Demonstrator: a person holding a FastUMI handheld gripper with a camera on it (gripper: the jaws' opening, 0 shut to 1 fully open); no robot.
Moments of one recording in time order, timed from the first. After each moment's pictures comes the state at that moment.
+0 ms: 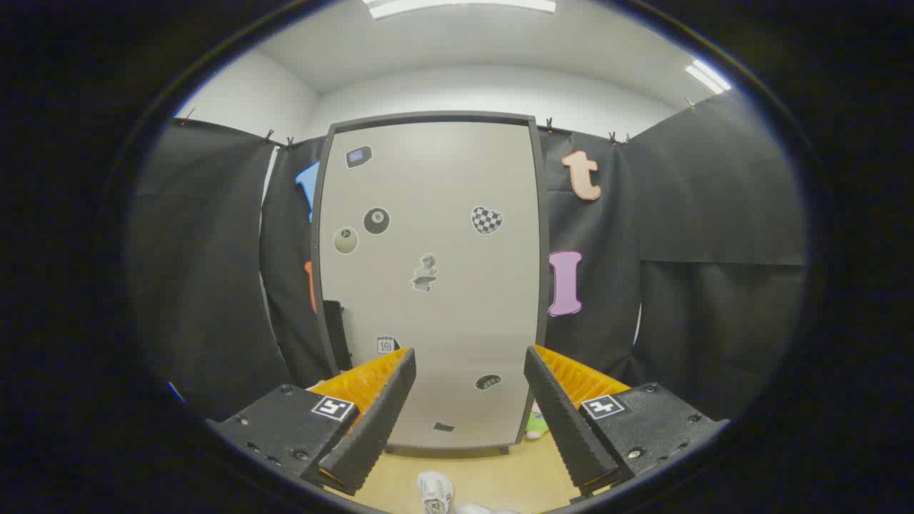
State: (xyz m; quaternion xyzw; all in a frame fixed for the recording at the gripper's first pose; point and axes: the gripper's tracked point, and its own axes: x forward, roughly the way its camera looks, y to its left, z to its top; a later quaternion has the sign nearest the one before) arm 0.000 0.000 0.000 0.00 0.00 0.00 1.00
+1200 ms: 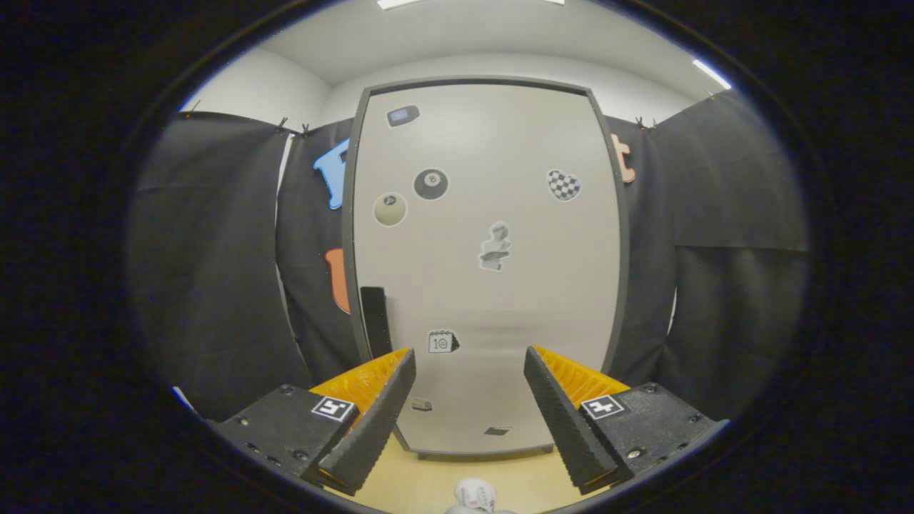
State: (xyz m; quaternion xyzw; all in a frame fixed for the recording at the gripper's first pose) arm 0.074 0.111 -0.039 0.01 0.03 0.05 1.00
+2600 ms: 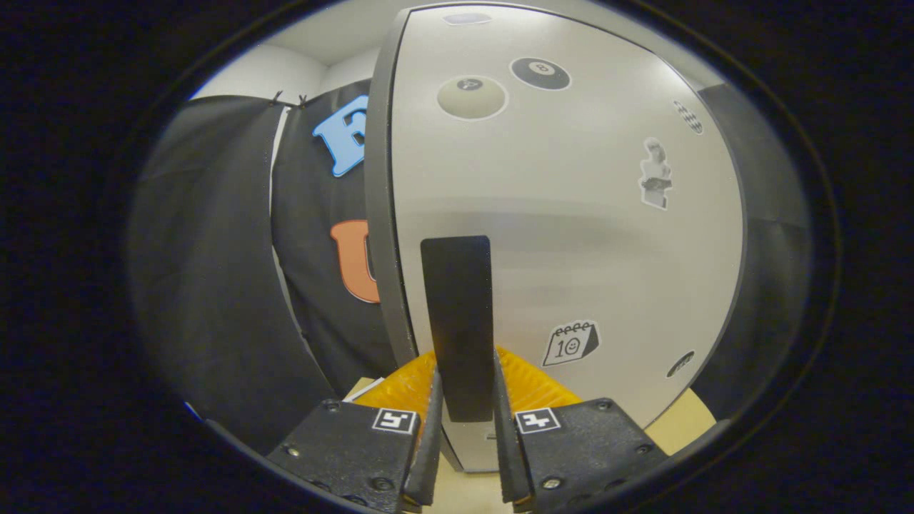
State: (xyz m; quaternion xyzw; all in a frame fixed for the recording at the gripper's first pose) arm 0.185 0.208 -0.080 0.02 0.08 0.06 0.99
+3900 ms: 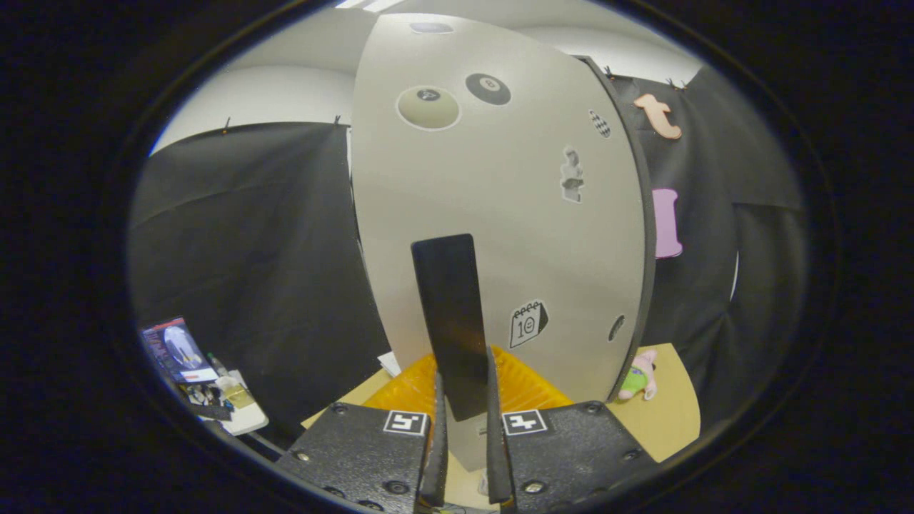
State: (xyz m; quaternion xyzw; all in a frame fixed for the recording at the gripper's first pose) arm -0.038 0.049 -0.081 0.04 0.10 0.22 0.97
